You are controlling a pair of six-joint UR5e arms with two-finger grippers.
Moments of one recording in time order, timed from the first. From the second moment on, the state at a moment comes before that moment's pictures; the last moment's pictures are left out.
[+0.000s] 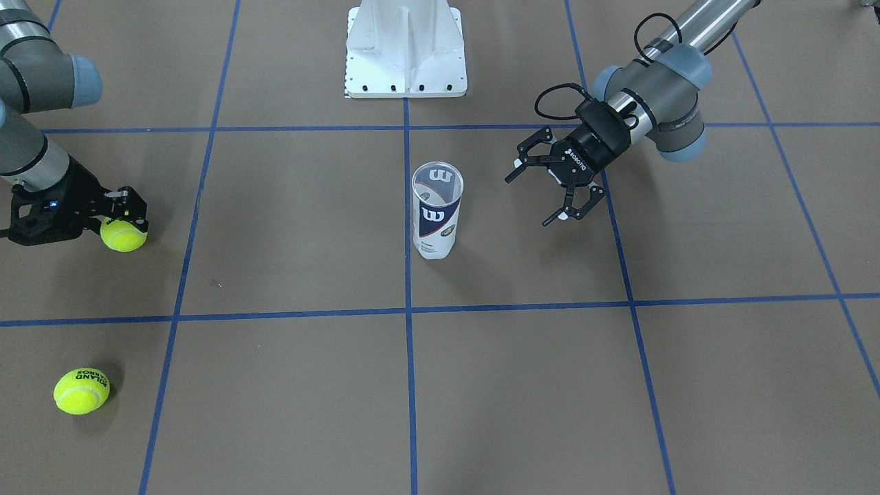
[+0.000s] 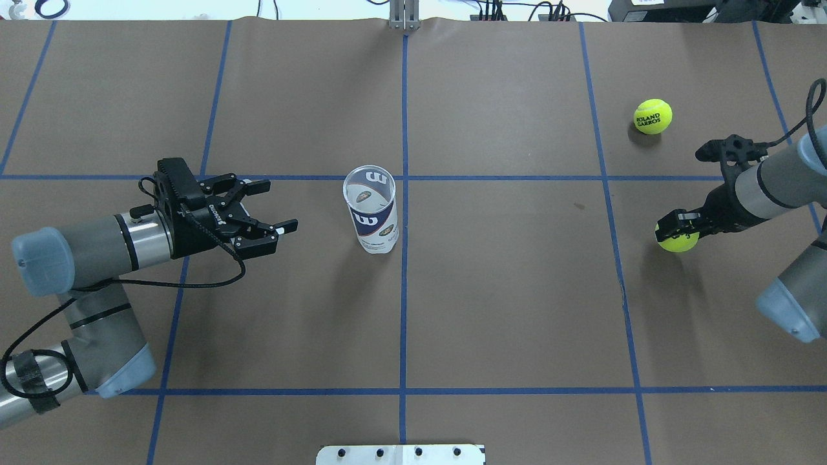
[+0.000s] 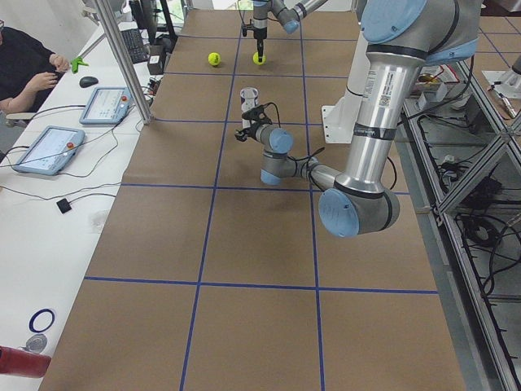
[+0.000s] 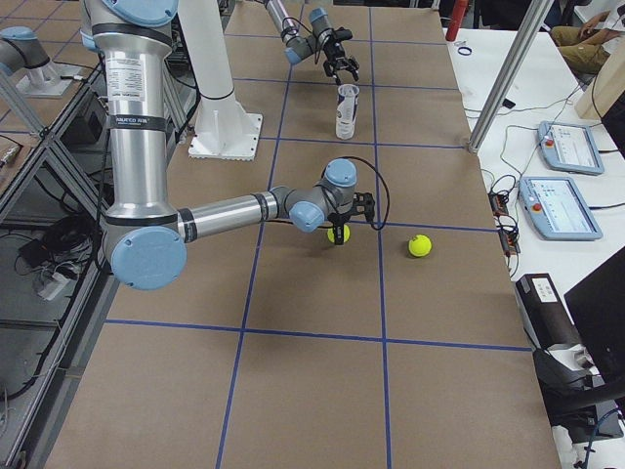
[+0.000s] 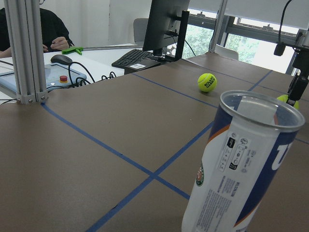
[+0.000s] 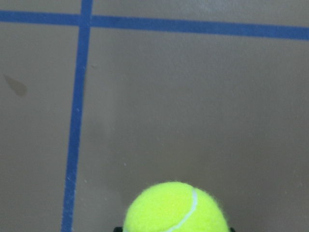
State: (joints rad) left arm -0.56 -1.83 -1.51 -3.15 -1.62 -0.55; right arm 0.92 -1.54 1.73 -1.09 2.20 0.82
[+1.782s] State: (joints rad) left arm -0.43 -1.99 -1.40 -3.09 -1.61 -0.39; right arm 0.96 -1.22 1.81 -1.38 2.29 0.84
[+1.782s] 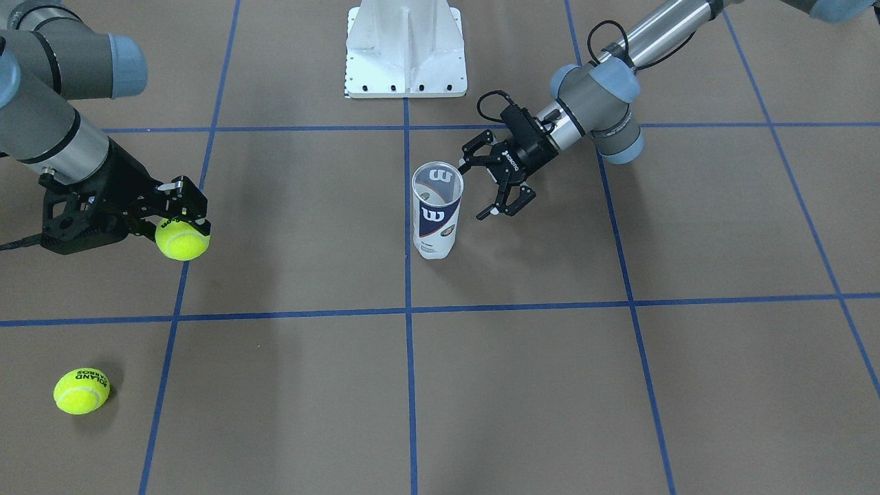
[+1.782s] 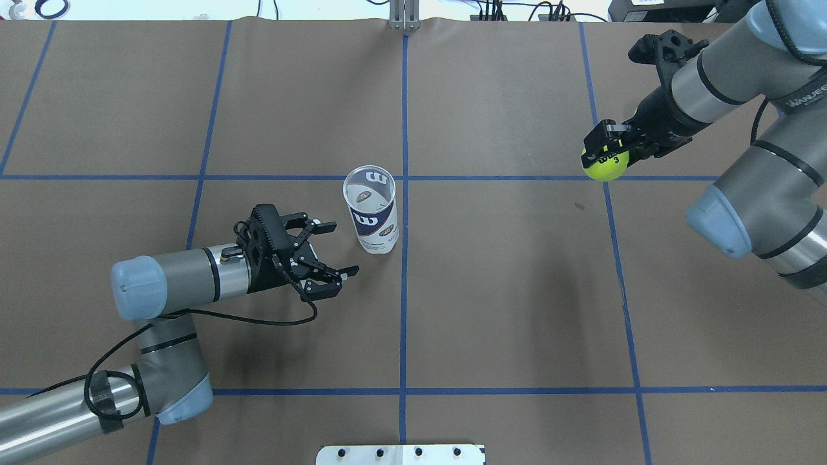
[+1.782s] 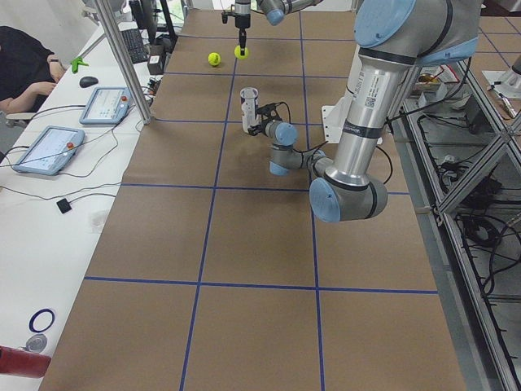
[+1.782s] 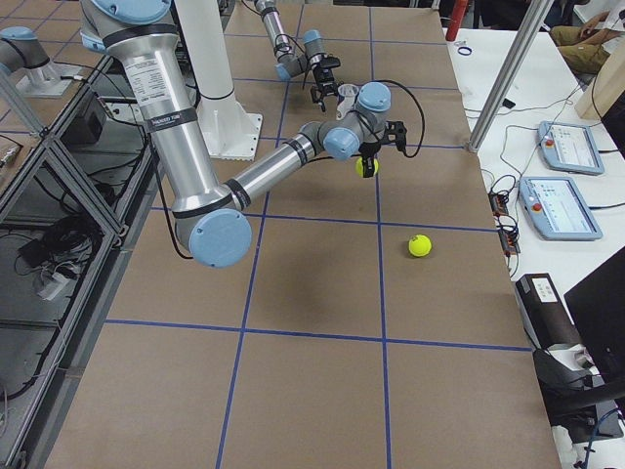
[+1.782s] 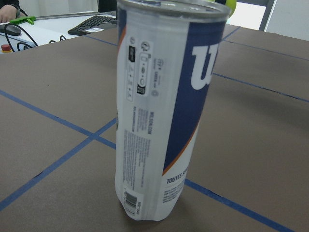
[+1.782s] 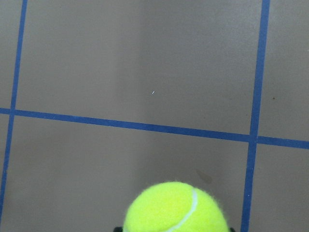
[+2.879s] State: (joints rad) left arm -0.43 -2.02 -1.36 -3.09 -1.57 -0.38; right arm 0.93 -1.15 1.81 -1.43 2.29 0.84
